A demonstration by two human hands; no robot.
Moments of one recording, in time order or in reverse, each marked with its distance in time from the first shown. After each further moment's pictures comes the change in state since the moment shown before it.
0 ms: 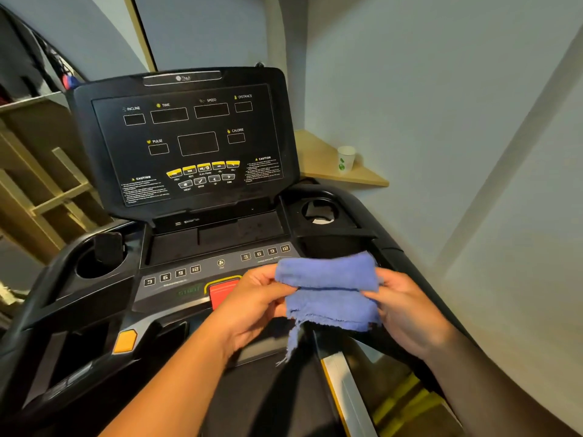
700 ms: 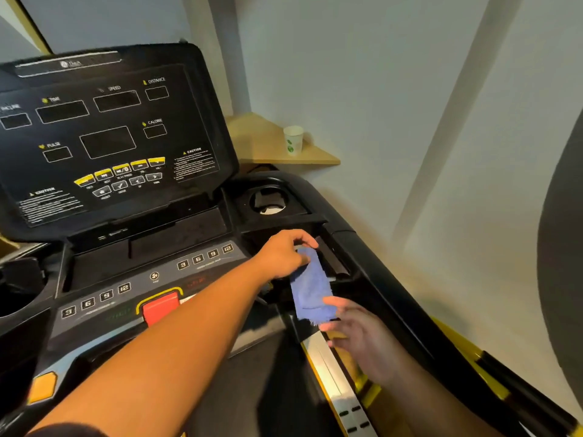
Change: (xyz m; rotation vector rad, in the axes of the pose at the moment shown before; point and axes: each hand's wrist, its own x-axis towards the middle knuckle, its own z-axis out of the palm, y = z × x) left_hand 0.172 -0.037 0.069 1.001 -0.107 0.089; right_hand -0.019 0.094 -0.045 0.312 0.307 0.276
